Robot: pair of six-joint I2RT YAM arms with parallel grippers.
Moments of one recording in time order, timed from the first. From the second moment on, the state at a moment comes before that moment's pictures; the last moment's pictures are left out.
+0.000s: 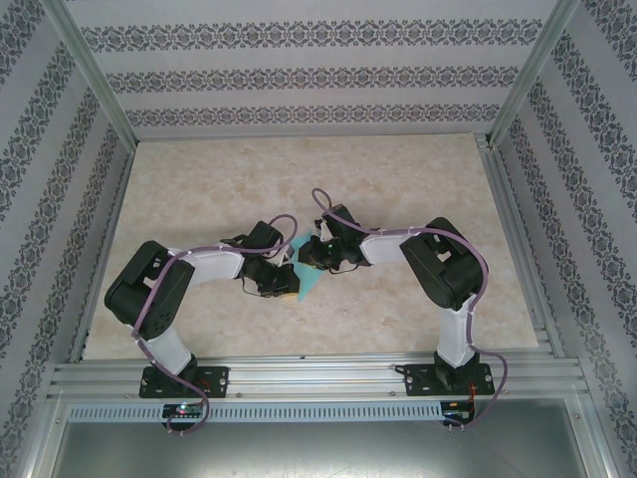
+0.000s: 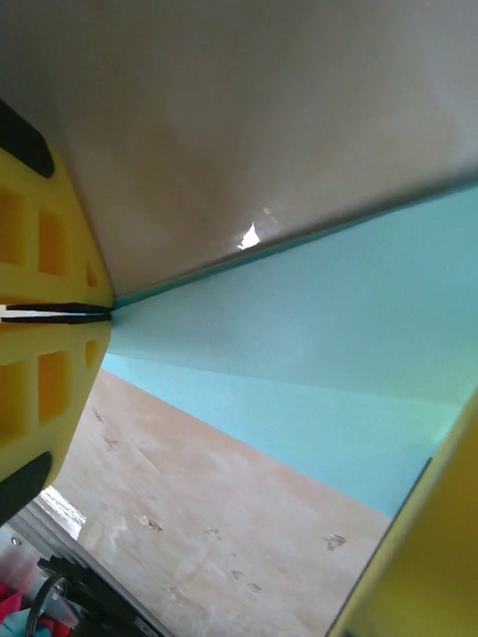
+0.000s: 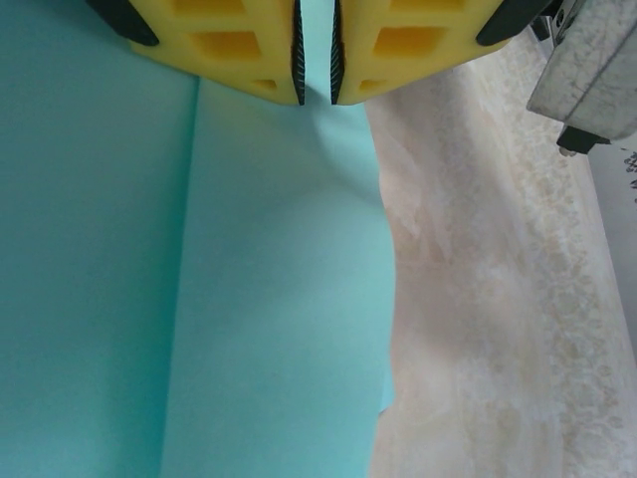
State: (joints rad) left arm -0.52 1.70 0.81 -0.33 0.57 -0.60; right arm 0.62 1.97 1.02 0.06 -0.53 0.88
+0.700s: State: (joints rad) left arm -0.57 1.52 0.78 -0.42 0.47 -0.61; right arm 0.62 1.97 1.02 0.06 -0.52 0.88
